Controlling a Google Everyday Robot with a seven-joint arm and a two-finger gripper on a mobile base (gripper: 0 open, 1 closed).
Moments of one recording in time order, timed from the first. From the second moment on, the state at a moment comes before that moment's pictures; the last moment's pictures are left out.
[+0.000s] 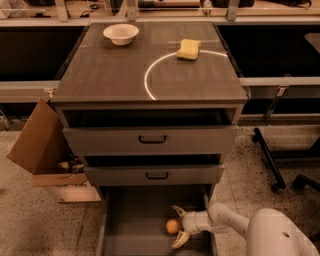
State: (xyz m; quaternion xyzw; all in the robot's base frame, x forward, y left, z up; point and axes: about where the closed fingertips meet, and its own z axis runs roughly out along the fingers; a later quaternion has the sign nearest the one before) arm 0.515 -0.070 0.139 -0.61 0.65 0.29 0.34
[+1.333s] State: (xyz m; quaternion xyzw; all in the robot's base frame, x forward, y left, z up) arm 0.516 -0.064 0.129 -0.62 0.64 0.30 0.35
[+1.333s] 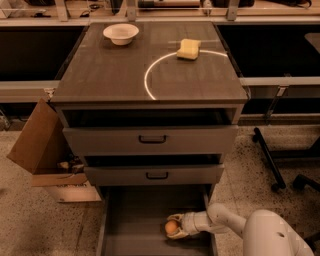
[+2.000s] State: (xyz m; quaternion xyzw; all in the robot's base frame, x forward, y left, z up) arm 0.502 -0.084 0.198 -0.66 0.58 0.29 0.38
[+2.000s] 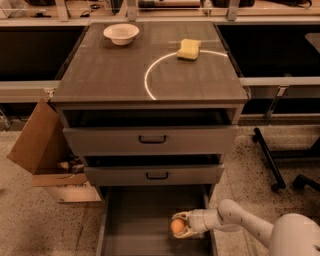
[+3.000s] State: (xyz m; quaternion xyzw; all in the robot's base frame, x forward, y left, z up) arm 0.495 -0.110 0.287 -0.69 0.52 0.28 0.41
